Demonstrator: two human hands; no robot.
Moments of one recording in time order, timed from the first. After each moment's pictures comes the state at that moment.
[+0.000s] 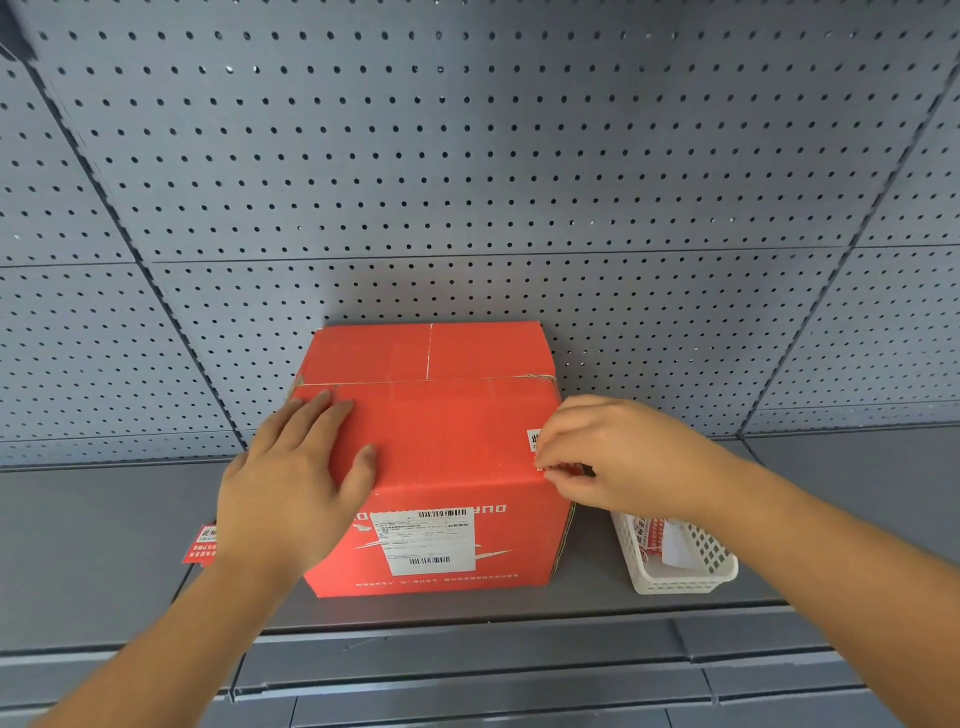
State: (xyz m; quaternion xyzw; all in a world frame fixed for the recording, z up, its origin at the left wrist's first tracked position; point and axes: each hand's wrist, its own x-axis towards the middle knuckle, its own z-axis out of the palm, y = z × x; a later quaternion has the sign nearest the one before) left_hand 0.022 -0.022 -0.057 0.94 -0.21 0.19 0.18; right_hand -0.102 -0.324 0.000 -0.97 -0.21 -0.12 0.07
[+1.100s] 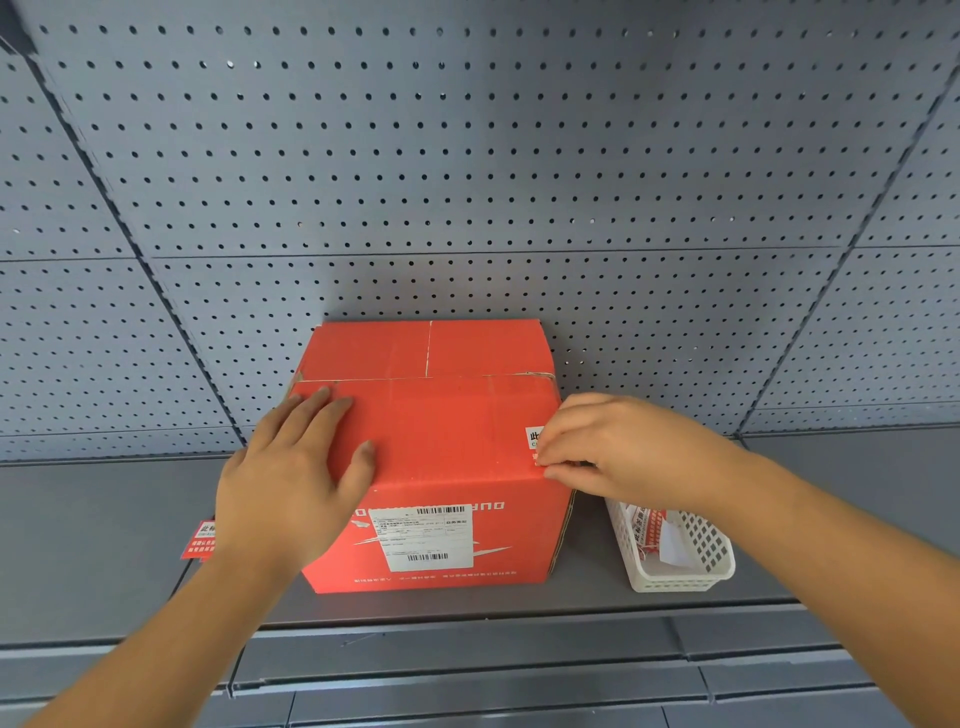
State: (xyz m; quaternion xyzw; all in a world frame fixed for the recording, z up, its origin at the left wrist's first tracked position) left_hand 0.022 -0.022 -0.058 0.94 -0.21 0.20 0.18; right_hand -0.098 -0.334 -0.002 -0.96 -0.26 -0.11 0.05
